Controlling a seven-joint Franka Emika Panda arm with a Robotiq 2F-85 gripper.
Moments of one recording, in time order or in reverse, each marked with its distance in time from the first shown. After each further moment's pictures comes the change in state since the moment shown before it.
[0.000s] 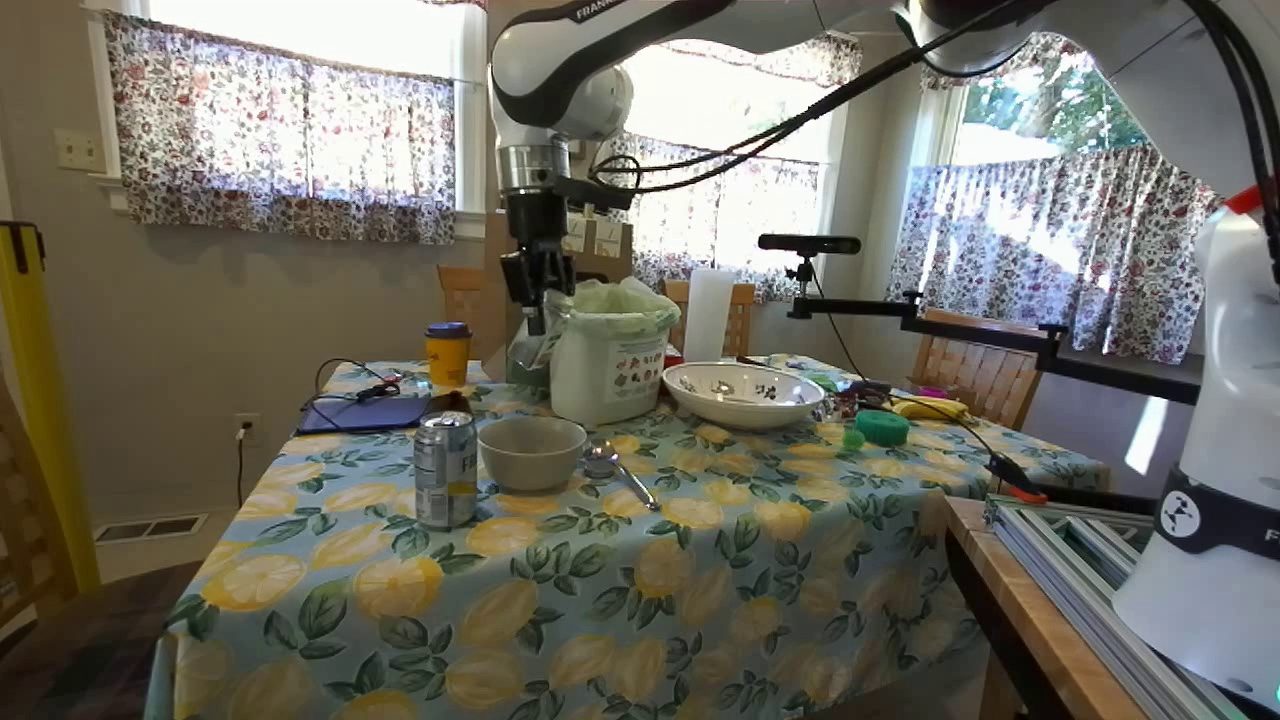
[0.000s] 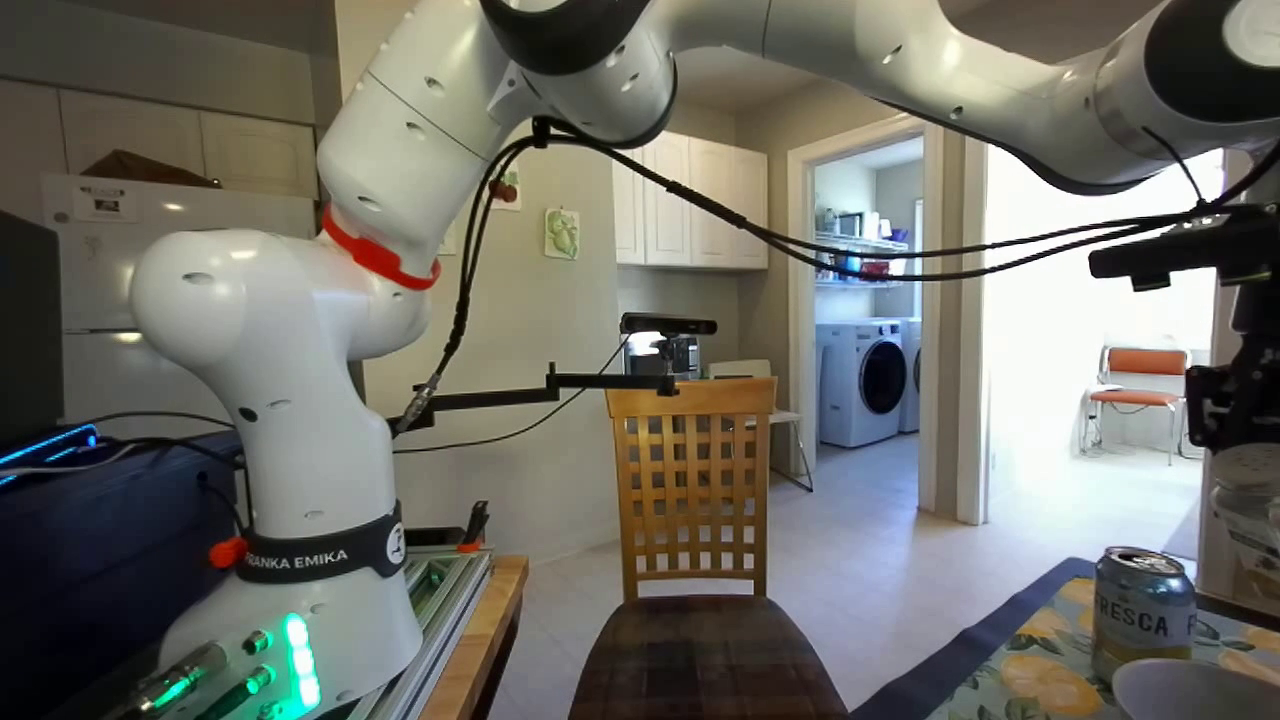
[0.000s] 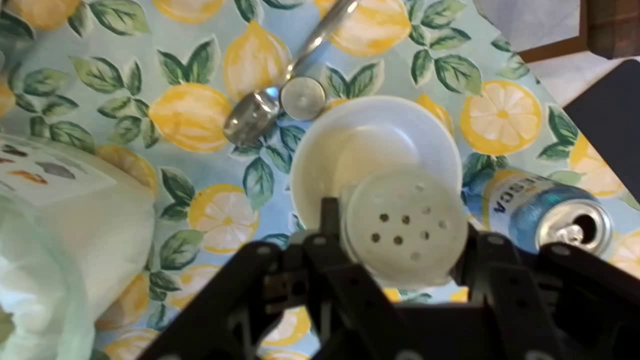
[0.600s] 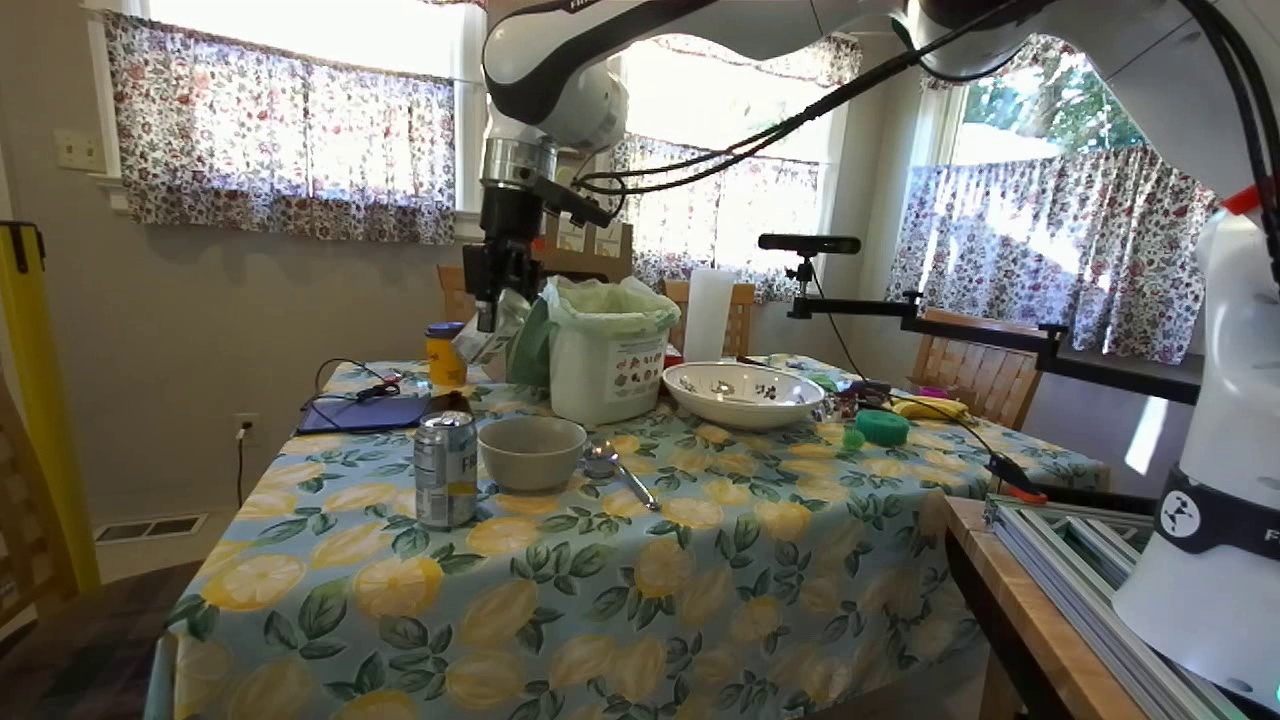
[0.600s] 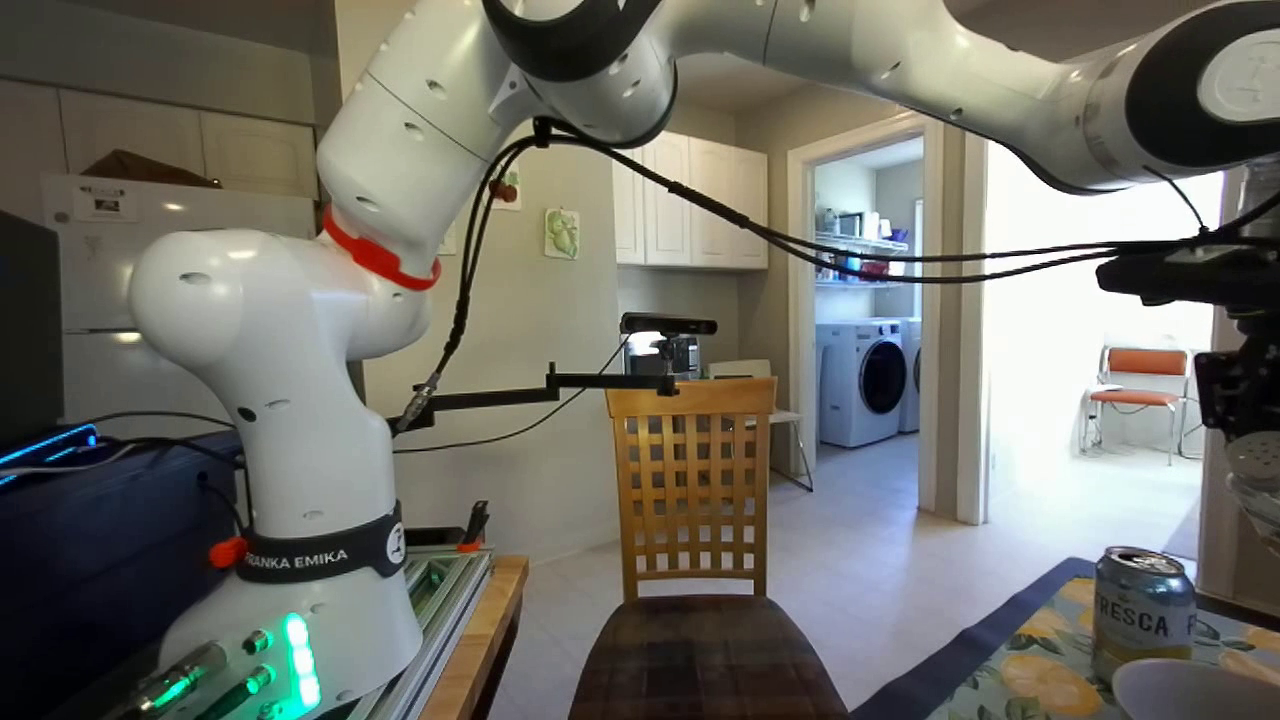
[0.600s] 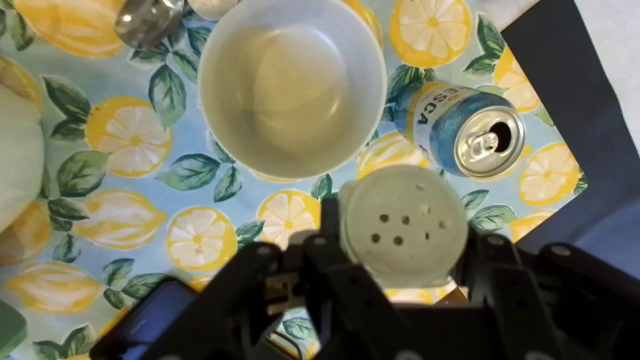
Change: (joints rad) arm -0.016 0.007 0.044 -0.024 0.144 0.185 -0.074
